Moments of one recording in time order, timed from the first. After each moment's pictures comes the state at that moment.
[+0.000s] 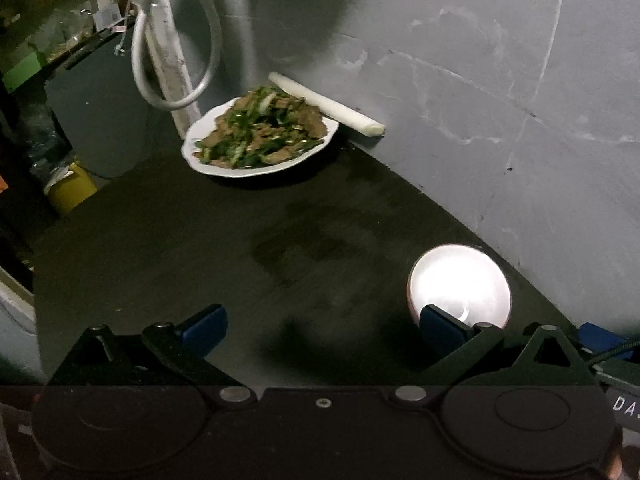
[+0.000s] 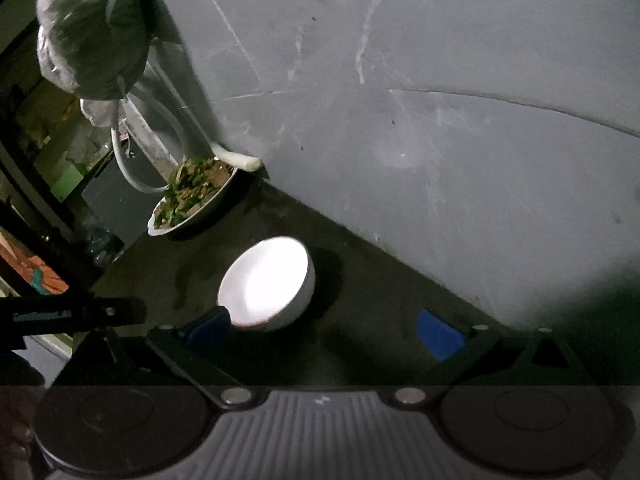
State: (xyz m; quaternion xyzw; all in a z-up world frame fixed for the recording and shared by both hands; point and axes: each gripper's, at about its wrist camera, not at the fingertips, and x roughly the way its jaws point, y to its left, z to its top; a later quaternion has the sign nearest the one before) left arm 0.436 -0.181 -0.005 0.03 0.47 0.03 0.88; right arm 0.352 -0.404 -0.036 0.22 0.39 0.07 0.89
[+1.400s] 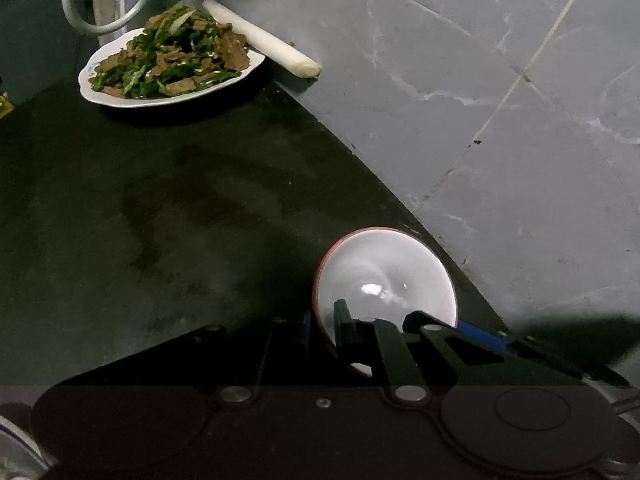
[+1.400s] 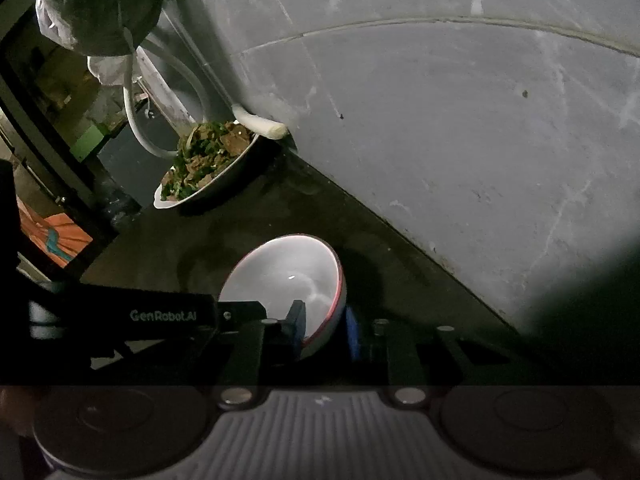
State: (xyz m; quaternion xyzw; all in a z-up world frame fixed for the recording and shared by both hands) left arm 0.474 -0.200 -0.055 -0.09 0.51 -0.06 0.85; right arm 0.401 -0.380 -0.057 0.19 0.42 0.13 0.88
